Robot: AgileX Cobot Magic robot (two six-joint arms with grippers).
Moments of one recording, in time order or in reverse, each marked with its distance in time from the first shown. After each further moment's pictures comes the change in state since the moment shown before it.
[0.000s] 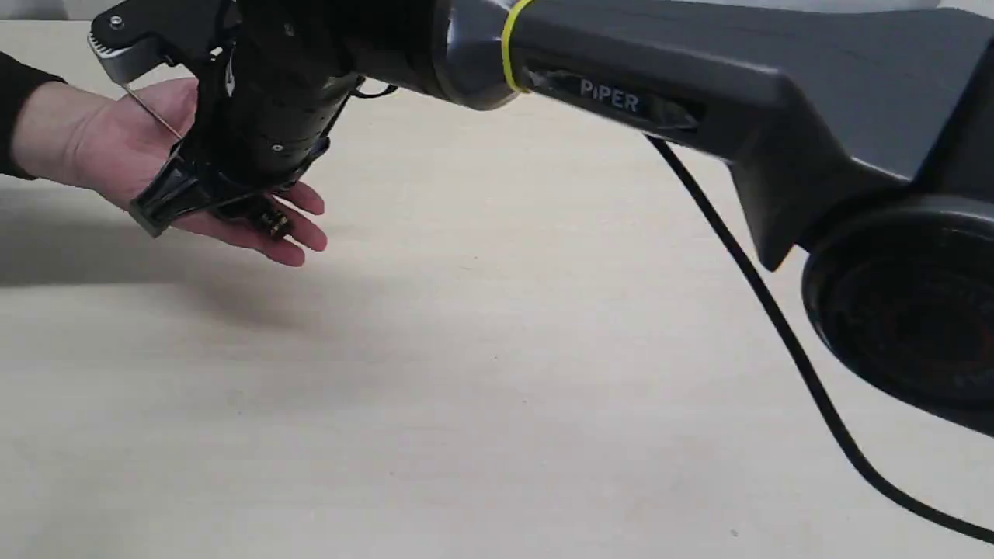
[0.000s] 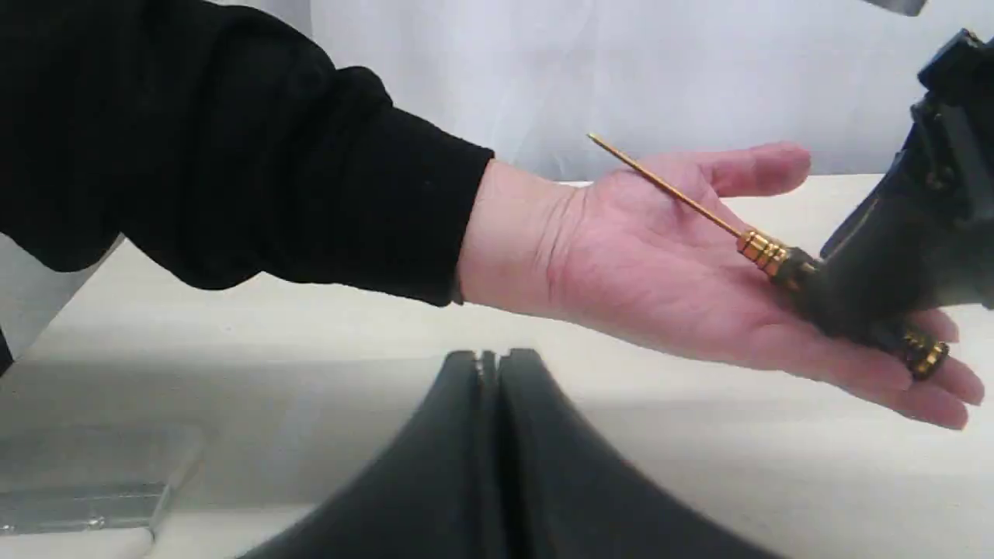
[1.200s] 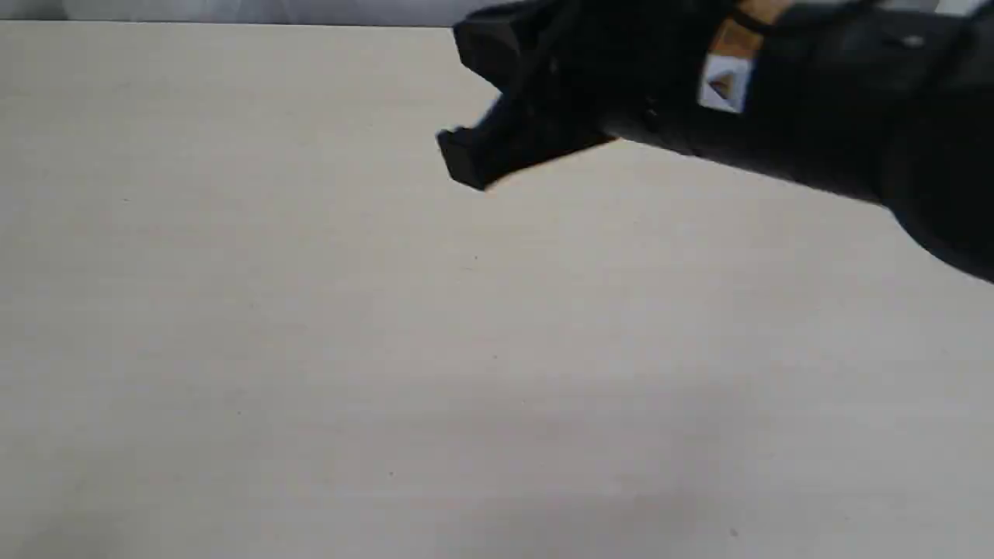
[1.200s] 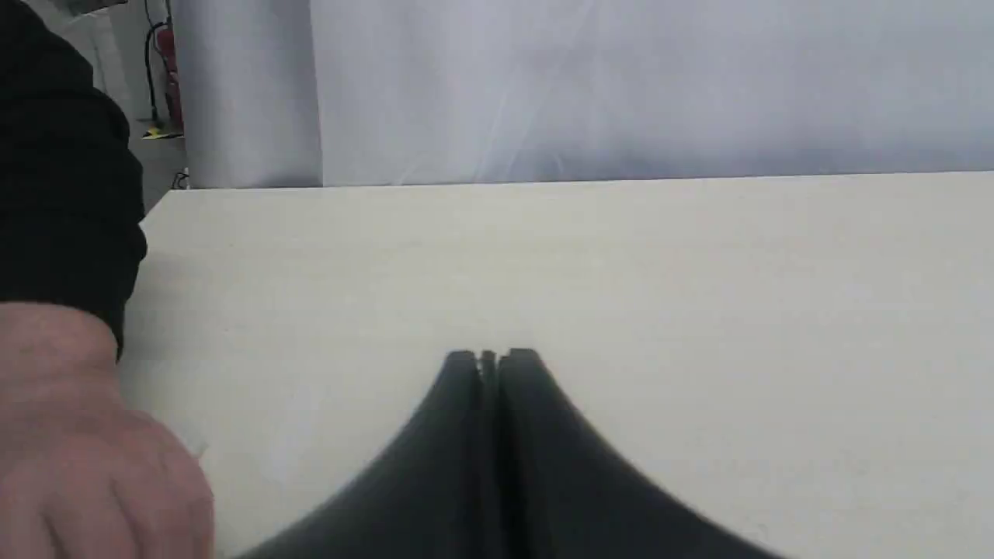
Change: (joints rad) left arm 0.000 0.000 0.000 0.000 0.000 0.000; right arm -0.138 -0.936 1.134 -0.139 -0.854 0.098
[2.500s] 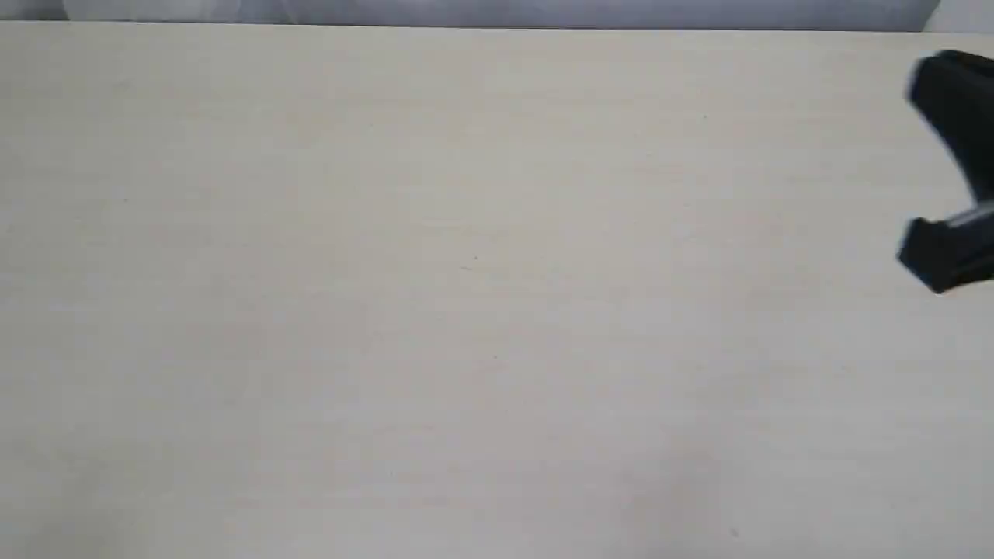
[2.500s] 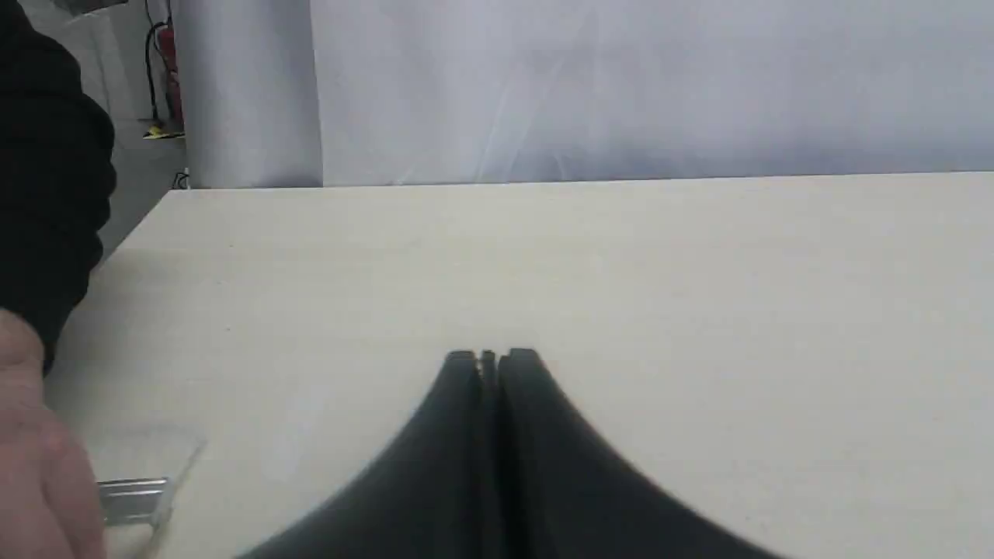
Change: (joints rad) left arm 0.000 0.000 0.000 0.000 0.000 0.000; right arm -0.457 -0.694 0.485 -0.003 -0.018 -0.060
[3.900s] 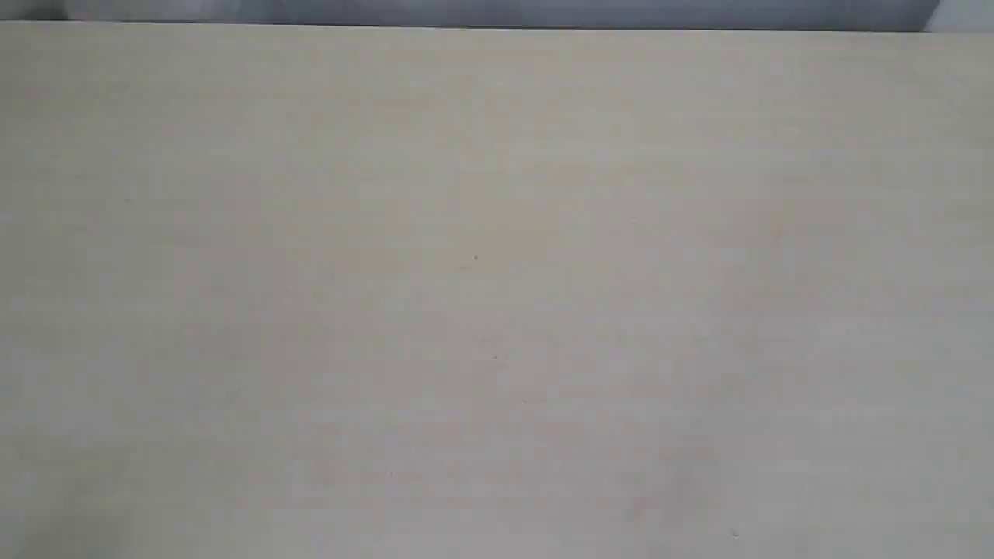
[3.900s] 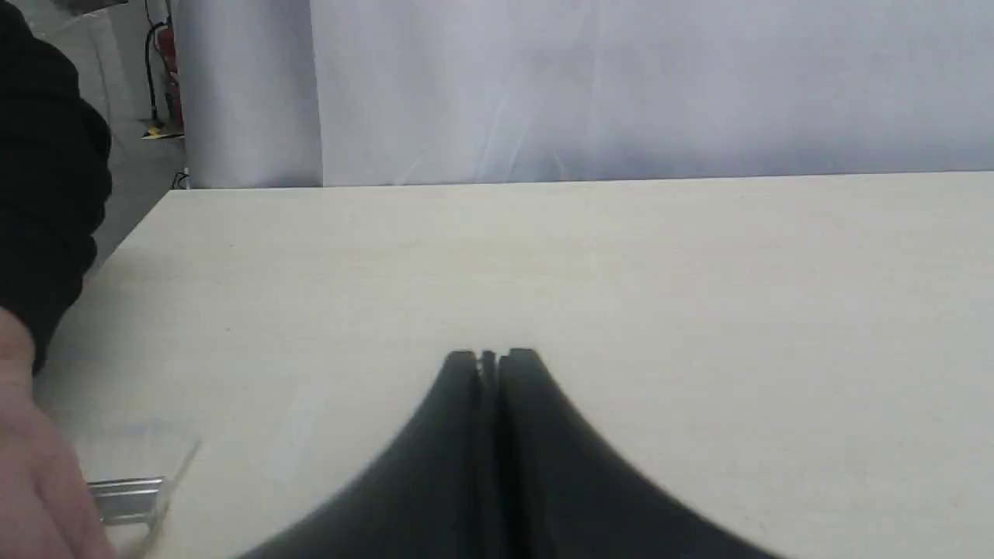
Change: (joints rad) left arm 0.000 0.000 0.000 0.000 0.000 0.000; right arm -0.299 -0.485 0.331 0.009 0.019 0.035
